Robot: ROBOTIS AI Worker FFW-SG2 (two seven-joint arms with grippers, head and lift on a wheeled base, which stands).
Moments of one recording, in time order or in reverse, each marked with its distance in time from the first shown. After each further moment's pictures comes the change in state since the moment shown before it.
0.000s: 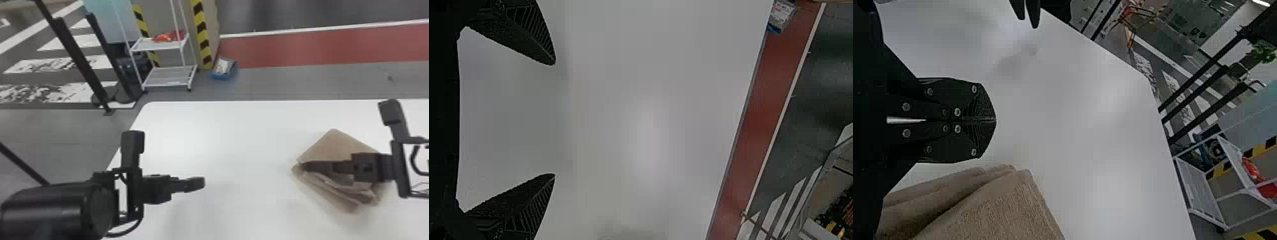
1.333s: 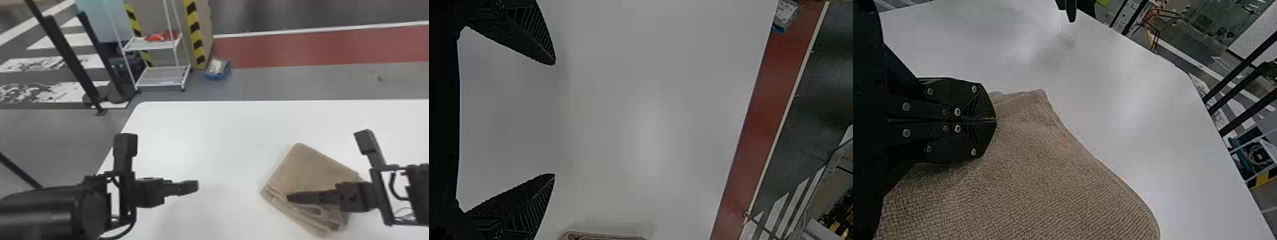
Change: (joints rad) left arm 0.015 0.003 -0.002 -0.002 0.002 -0.004 -0.001; right arm 0.071 -0.037 0.095 0.053 0.062 -0.049 0.106
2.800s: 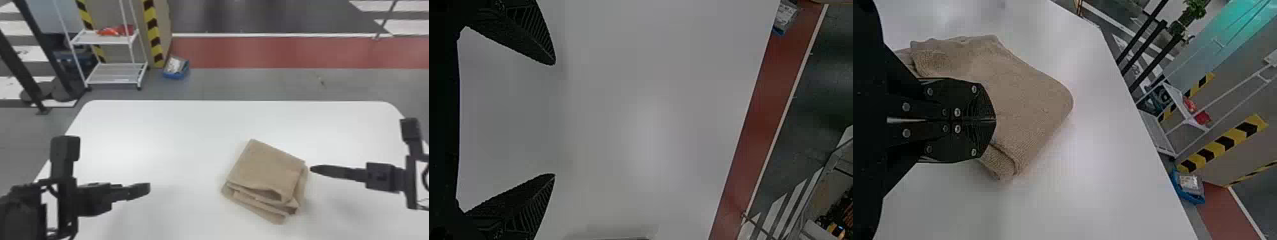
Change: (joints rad) left arm 0.007 0.000 0.013 0.004 0.010 -0.011 0.000; right arm 0.072 -0.089 -0.403 -0.068 -0.023 0.041 0.044
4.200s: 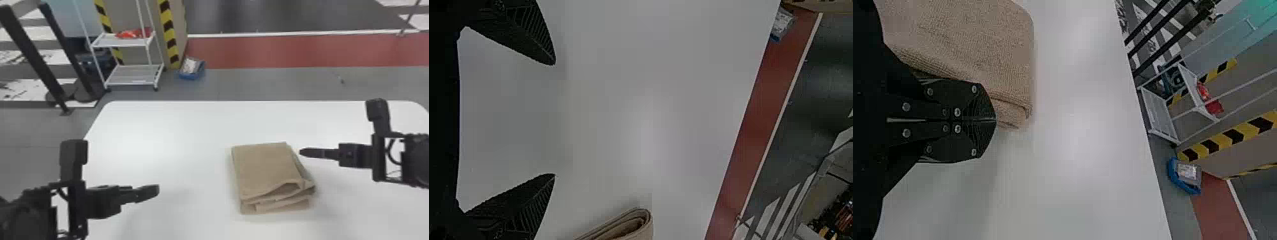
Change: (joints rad) left arm 0.042 0.012 0.059 -0.039 0.041 0.002 -0.006; right arm -0.190 0.119 0.190 0.209 0.156 -0.170 -0.146
